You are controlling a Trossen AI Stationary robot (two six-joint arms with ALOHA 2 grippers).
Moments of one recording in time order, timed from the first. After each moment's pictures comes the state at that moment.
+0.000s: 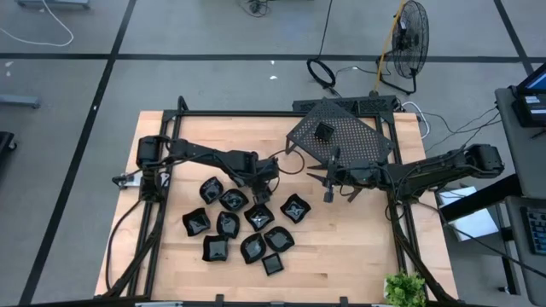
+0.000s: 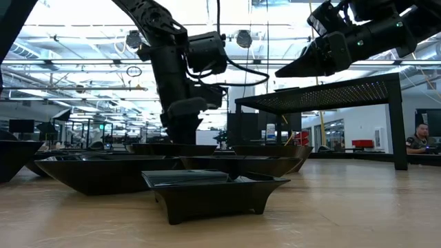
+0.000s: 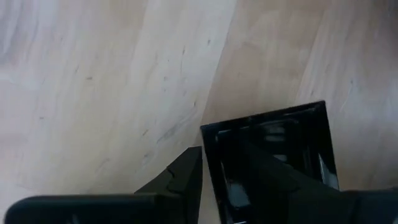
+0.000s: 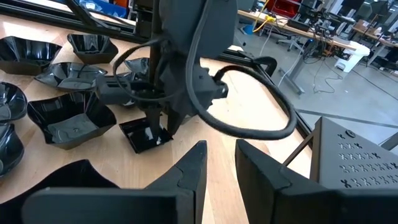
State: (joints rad) left arm 0.11 1.92 1.21 -0.55 -0.03 -0.19; right arm 0.01 1.11 0.41 0.44 0.26 -0.20
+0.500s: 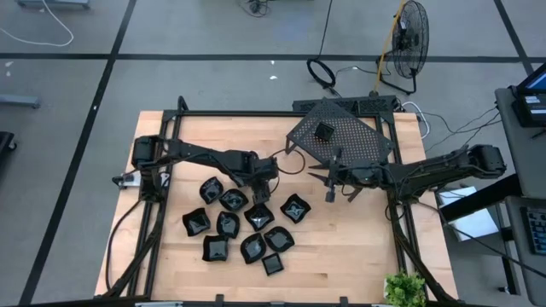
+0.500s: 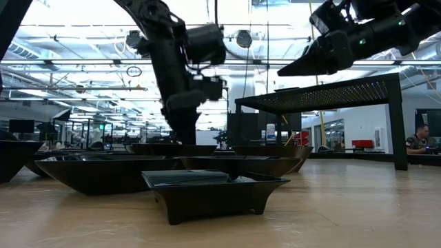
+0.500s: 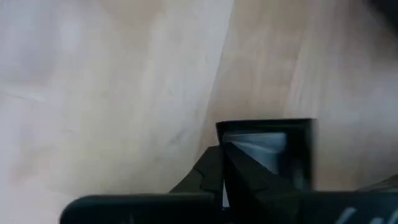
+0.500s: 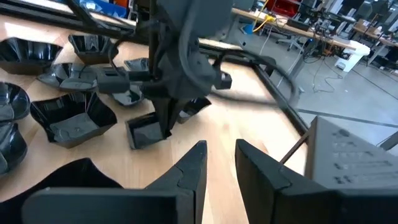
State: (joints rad) left arm 0.09 1.88 1.21 -0.55 -0.07 -0.14; right arm 0.02 1.07 0.41 0.39 0.26 -0.20
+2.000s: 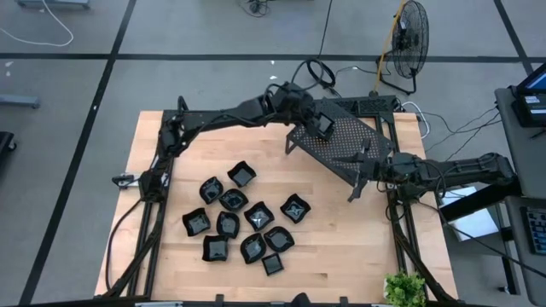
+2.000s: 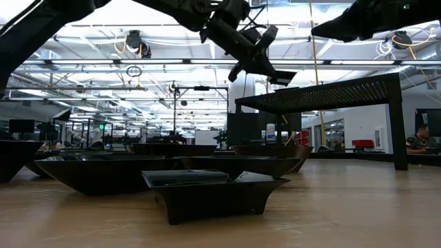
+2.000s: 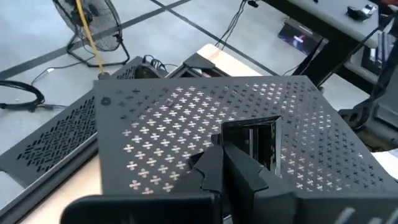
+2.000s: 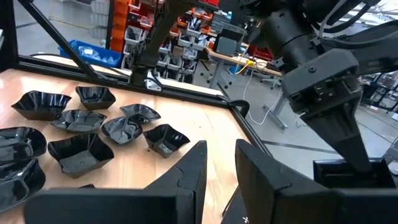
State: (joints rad) left arm 0.37 2.14 1.97 -0.29 0.05 -0.32; right arm 0.07 0.56 0.41 0.07 0.32 -0.25
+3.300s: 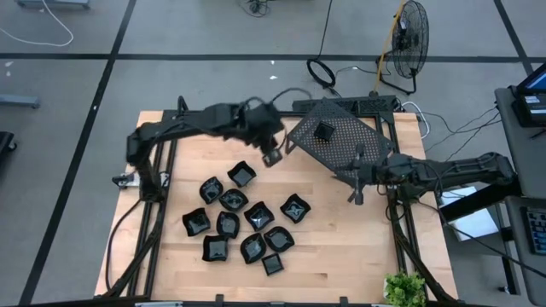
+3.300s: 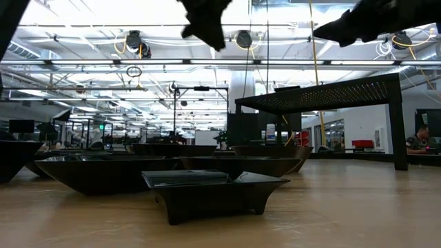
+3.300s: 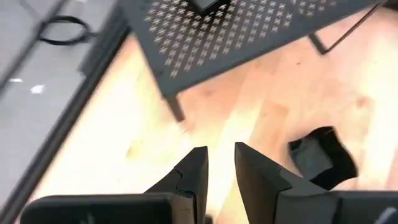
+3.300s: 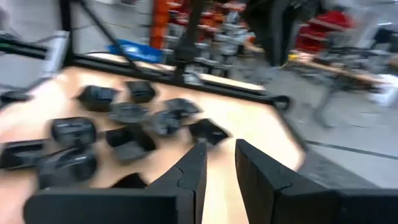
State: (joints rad) left arm 0.18 1.81 1.93 -1.06 -0.14 -0.20; right arm 0.07 0.59 0.41 0.03 0.15 -0.19
